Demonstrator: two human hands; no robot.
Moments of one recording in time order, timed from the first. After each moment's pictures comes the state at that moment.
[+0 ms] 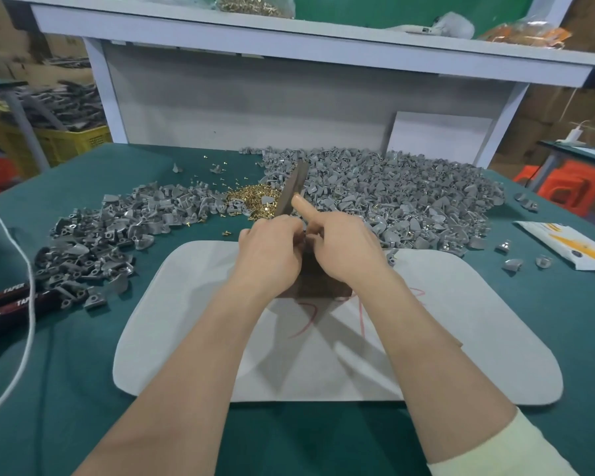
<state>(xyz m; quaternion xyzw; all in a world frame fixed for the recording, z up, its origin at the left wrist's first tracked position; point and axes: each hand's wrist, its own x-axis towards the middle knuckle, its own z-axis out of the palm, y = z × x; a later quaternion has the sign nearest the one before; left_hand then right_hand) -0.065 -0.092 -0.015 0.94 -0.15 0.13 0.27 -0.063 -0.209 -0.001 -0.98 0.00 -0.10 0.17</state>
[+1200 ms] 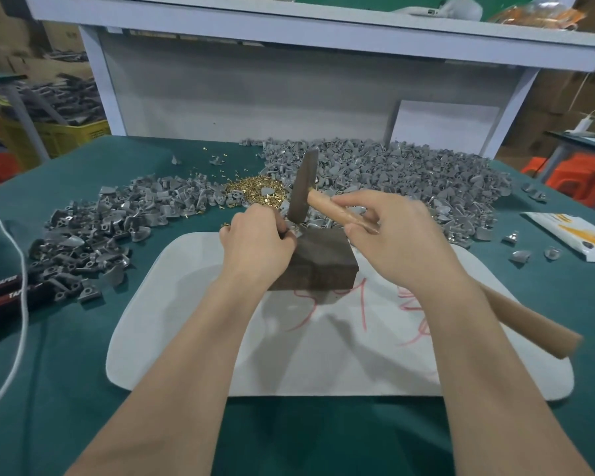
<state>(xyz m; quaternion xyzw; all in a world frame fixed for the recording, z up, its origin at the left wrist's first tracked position) -0.059 -0.090 -0.020 0.93 -0.02 0.14 0.33 -0.106 -0.249 0.012 -0.95 -0.07 -0.22 0.22</state>
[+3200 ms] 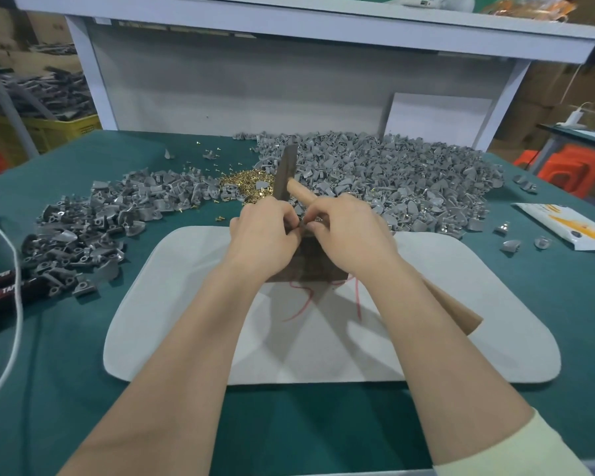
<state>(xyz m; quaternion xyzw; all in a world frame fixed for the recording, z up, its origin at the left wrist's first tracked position) -0.064 -0.093 -0.016 0.94 -0.11 0.11 0.32 -0.072 -0.222 -0.010 -0.97 -0.05 -0.16 0.16</state>
